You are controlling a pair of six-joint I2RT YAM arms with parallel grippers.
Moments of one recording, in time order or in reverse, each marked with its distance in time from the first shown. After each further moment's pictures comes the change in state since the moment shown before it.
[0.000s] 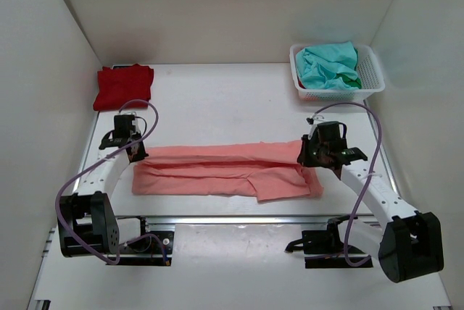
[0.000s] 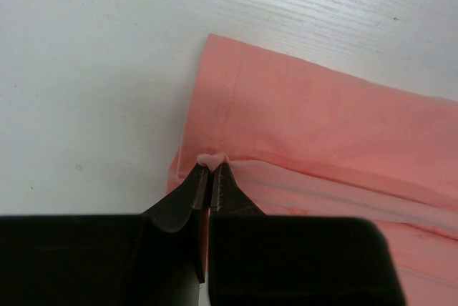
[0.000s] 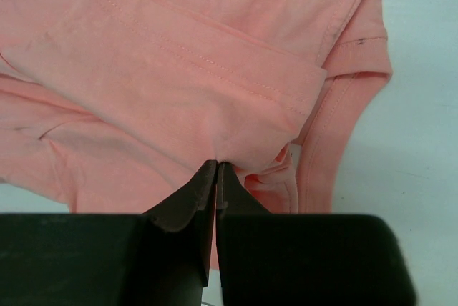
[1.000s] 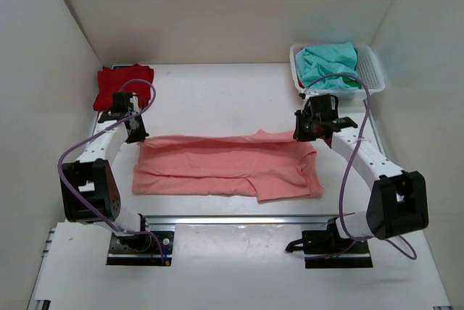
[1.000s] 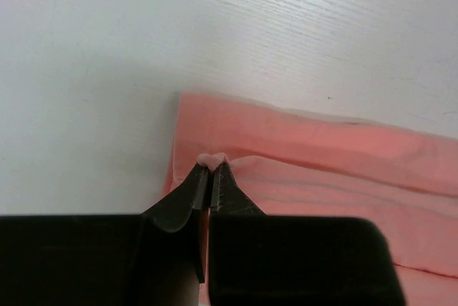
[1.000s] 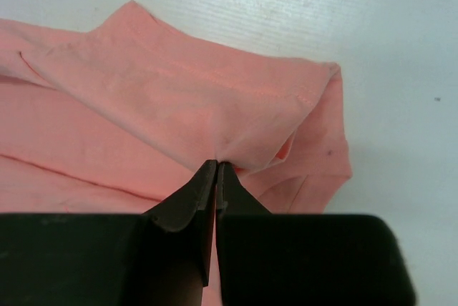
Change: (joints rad) left arm 0.023 0.273 0.299 -0.061 0.092 -0.016; right arm 0.004 0.311 0.334 -0.014 0.043 -0.057
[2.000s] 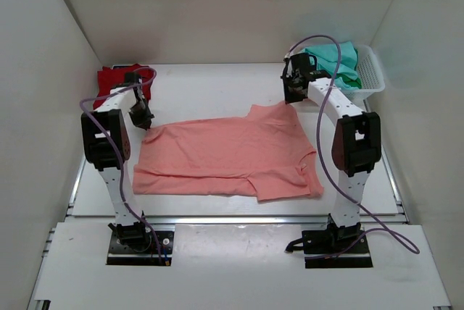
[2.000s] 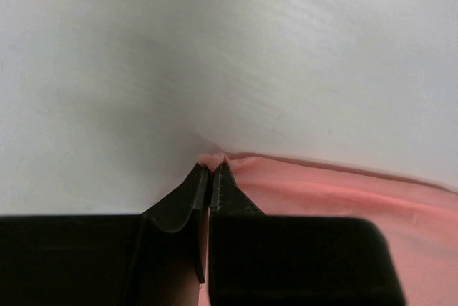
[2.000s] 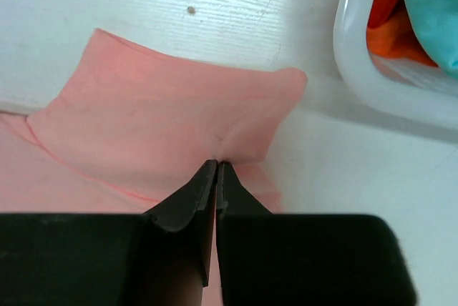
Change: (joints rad) left arm 0.000 0.587 0.547 -0.203 -0.016 -0.139; right arm -0.010 0.624 0.730 -0.164 0.103 -0.079
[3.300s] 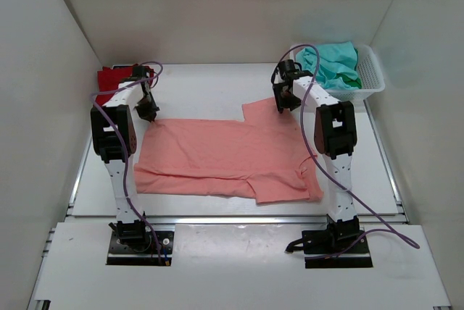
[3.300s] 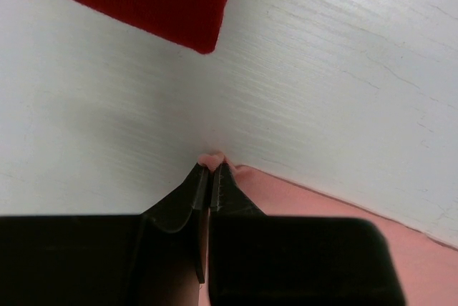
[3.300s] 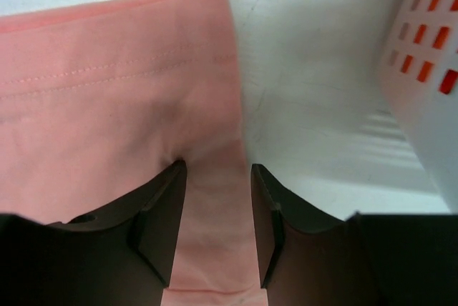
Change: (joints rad) left arm -0.039 0.130 0.169 -0.004 -0.048 -0.024; right arm 0.012 0.333 0.258 -0.132 0.117 -0.057
